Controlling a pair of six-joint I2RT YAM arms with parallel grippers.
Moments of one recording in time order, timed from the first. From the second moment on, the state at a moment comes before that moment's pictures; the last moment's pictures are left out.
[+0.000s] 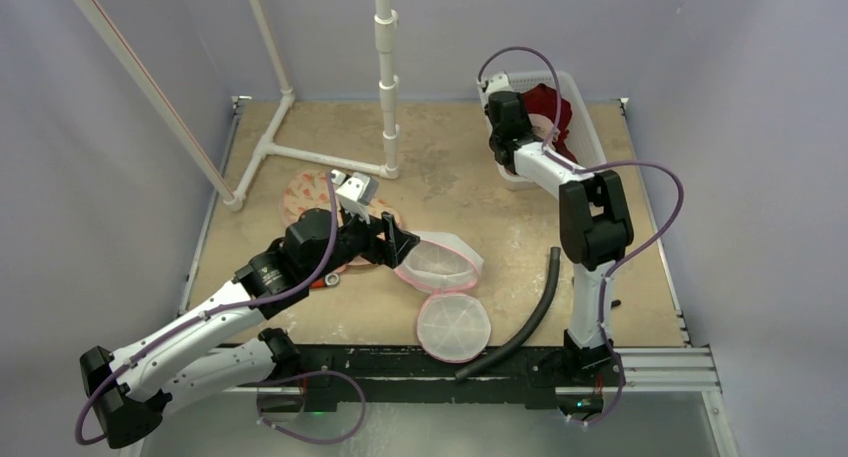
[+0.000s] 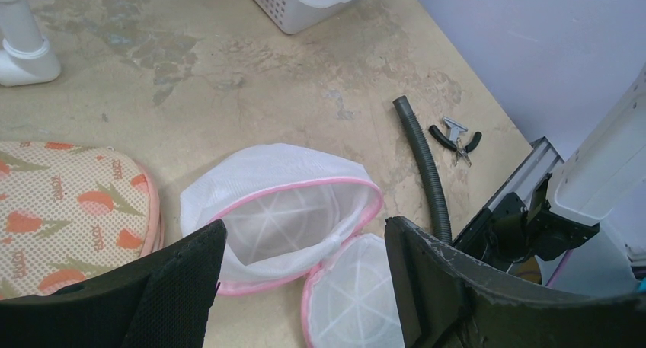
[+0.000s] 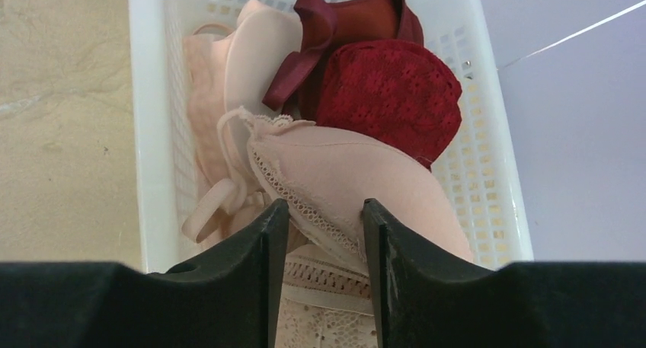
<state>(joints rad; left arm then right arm) -0.86 0.84 0.77 -0.20 -0.06 -0.45 0.33 2.05 1.54 0.06 0.55 -0.32</state>
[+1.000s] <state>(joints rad) -0.86 0.86 0.77 -0.20 -0.06 -0.45 0.24 1.96 1.66 0.09 0.54 -0.17</state>
